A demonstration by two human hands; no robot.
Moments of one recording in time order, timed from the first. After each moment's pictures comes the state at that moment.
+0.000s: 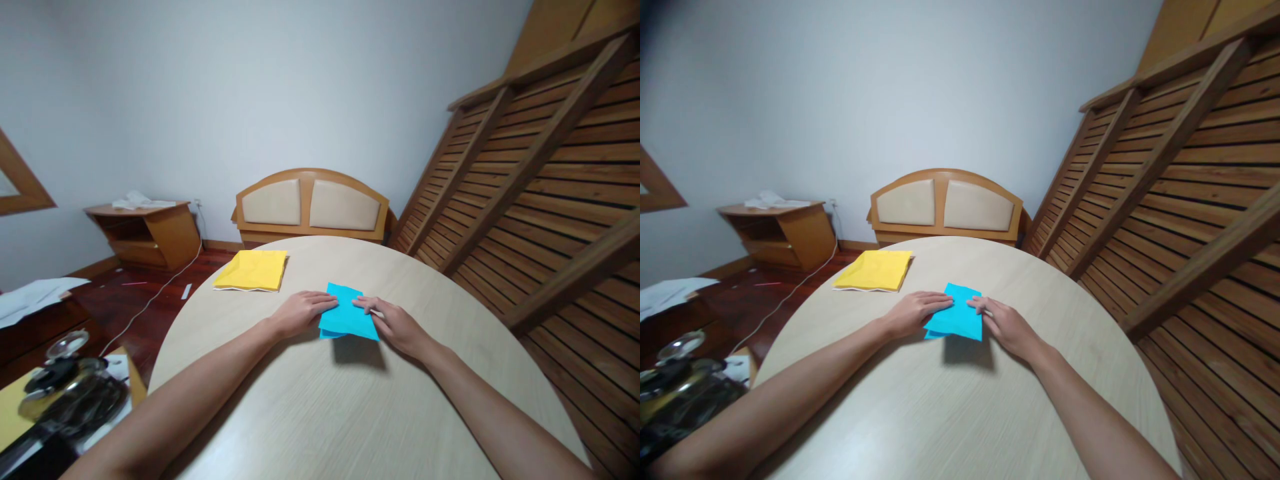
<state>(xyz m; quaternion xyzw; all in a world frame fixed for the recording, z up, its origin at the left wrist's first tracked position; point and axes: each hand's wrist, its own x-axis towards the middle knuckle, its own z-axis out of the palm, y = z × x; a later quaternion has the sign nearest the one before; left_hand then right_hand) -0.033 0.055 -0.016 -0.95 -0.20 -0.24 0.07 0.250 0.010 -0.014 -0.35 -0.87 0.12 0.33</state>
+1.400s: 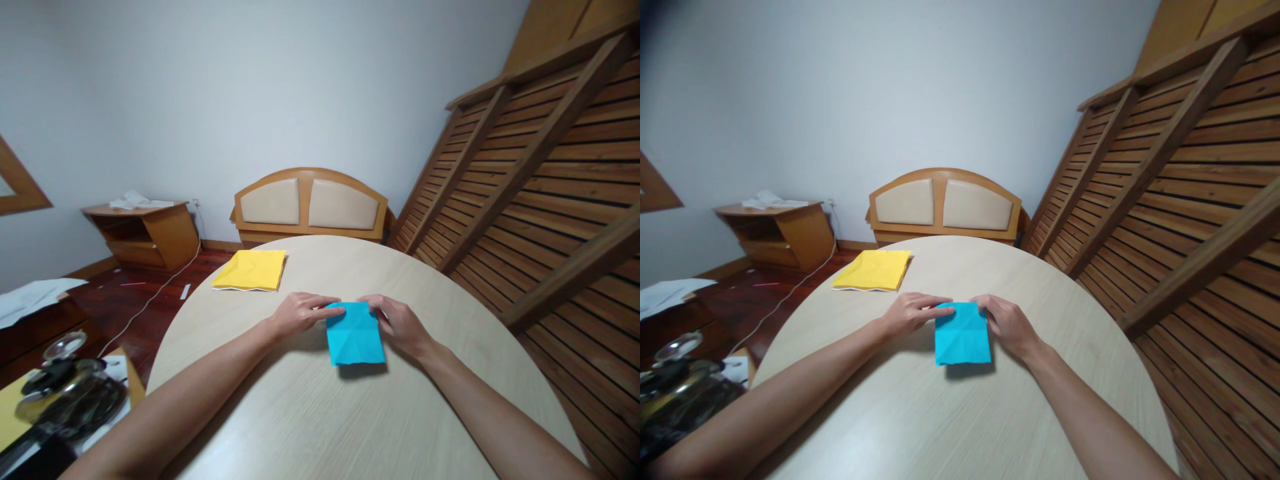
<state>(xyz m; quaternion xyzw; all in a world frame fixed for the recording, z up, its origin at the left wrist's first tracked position) -0.036 0.044 -0.008 -0.93 -0.12 -0.31 0.15 0.251 0.009 -0.011 -0.33 -0.87 0.04 0.37</state>
